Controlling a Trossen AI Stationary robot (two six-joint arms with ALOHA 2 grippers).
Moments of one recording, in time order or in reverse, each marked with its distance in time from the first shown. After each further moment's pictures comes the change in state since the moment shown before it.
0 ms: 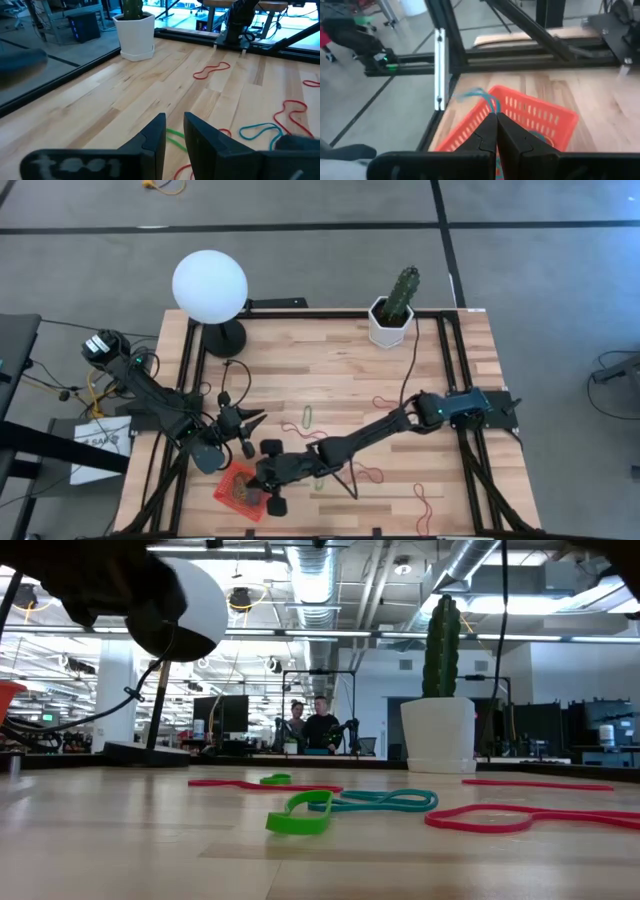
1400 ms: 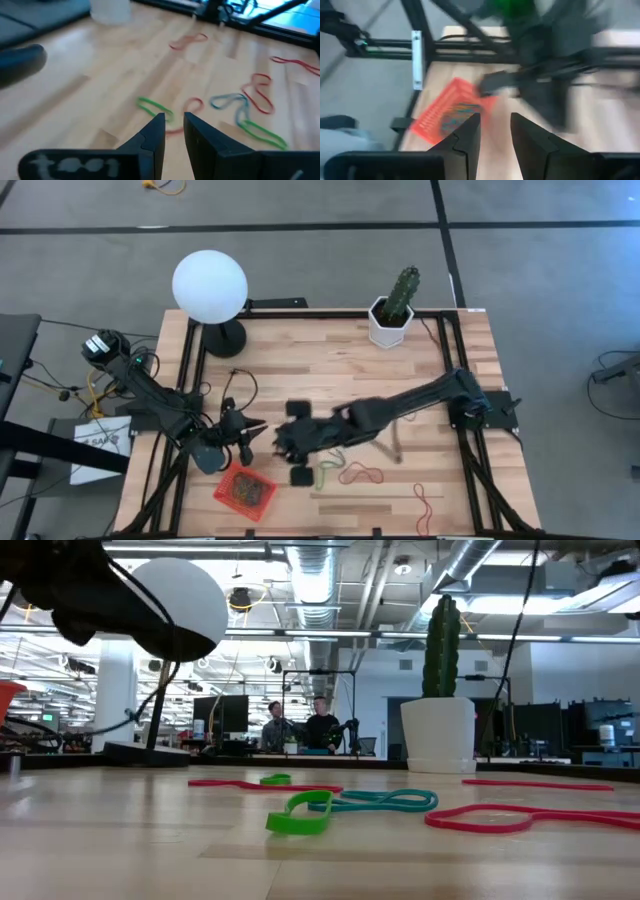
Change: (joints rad) left arm 0.002 0.000 -0.001 -0.044 0.205 -0.124; right arm -0.034 -0.383 0.035 -0.647 0.101 -0.088
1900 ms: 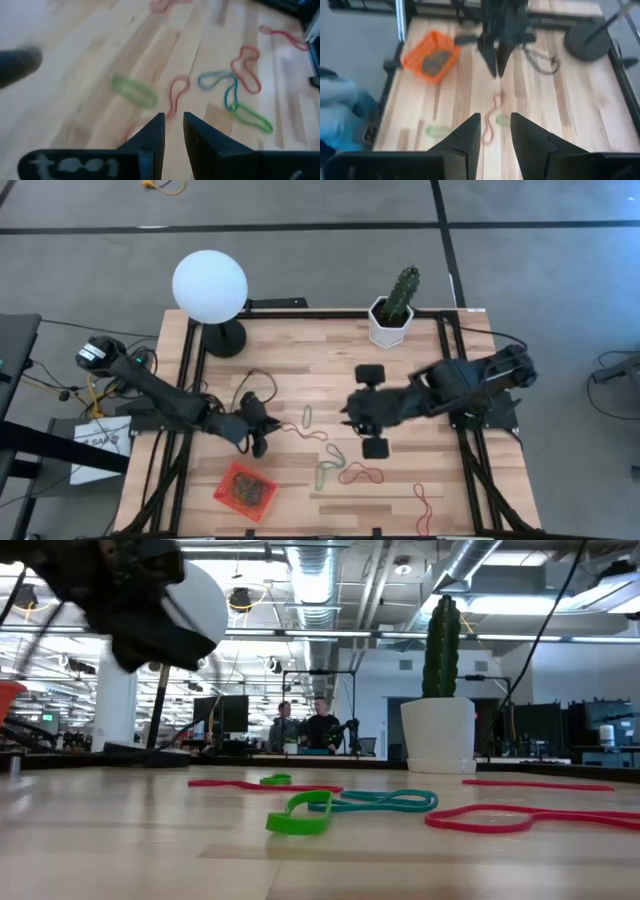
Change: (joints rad) left arm 0.303 0.028 0.001 0.137 0.487 0.184; right arm 0.049 -0.419 -0.091 -0.540 0.129 0.041
